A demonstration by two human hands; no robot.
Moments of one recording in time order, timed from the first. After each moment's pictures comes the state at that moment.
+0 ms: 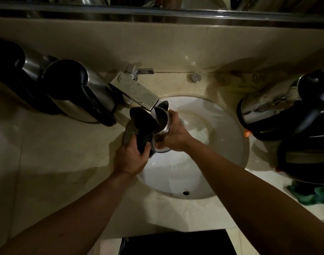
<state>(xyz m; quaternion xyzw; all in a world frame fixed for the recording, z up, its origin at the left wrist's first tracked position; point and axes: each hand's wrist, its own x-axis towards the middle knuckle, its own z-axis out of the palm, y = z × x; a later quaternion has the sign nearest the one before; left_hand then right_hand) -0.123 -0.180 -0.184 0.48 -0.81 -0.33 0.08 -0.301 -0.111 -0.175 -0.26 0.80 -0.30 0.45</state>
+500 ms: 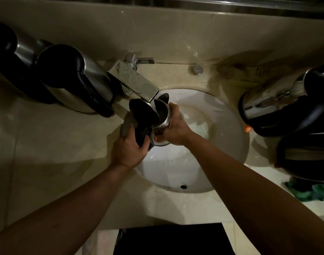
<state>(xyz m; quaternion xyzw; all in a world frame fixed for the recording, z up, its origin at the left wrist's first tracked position) -0.123 -0.180 -0.187 0.48 -0.82 -0.31 0.09 -0.298 -0.113 -0.168 -0.26 0.79 -0.31 0.47</state>
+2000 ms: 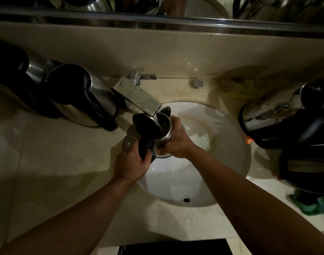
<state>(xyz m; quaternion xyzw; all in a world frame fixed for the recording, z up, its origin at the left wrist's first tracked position) -0.122 -0.182 -0.184 0.48 -0.81 -0.33 0.05 -0.297 -0.112 -0.165 -0.25 0.80 -0.29 0.47</state>
